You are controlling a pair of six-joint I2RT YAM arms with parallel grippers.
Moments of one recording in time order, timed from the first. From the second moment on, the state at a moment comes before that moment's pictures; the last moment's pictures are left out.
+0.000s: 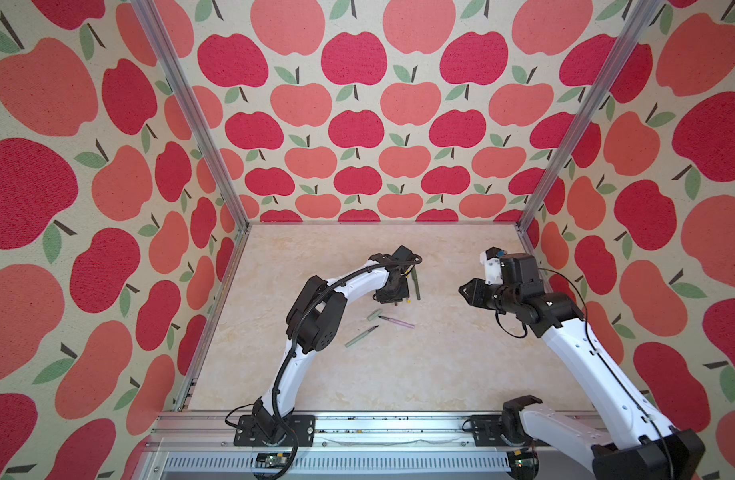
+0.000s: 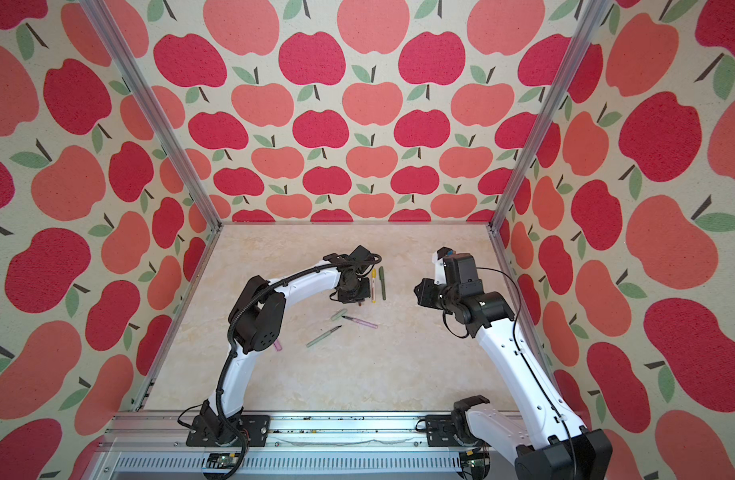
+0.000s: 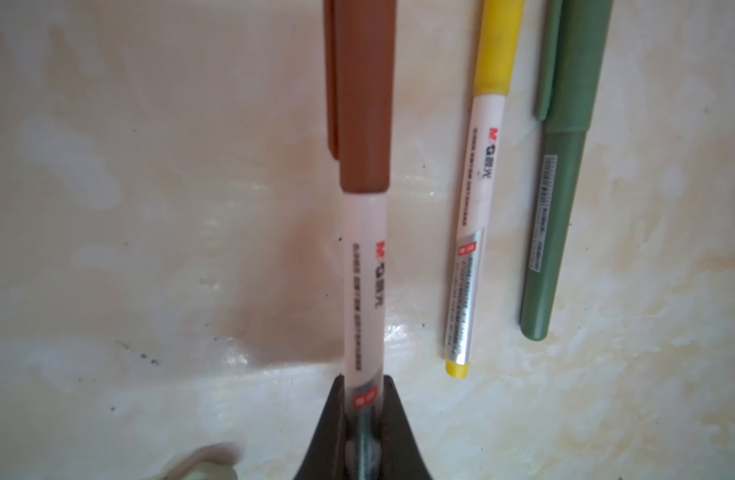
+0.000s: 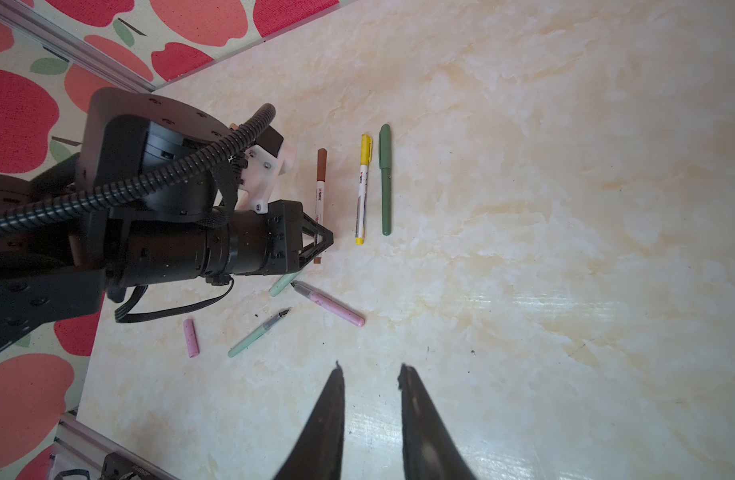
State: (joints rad) left arm -0.73 2.26 1.83 -0.83 0.03 -0.73; right arm 0.36 1.05 1.03 -0.76 -0.21 0.42
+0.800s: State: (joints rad) left arm -0.73 2.37 1.98 -0.94 0.01 -0.69; right arm 0.34 0.99 0.99 -0.74 -0.26 0.42
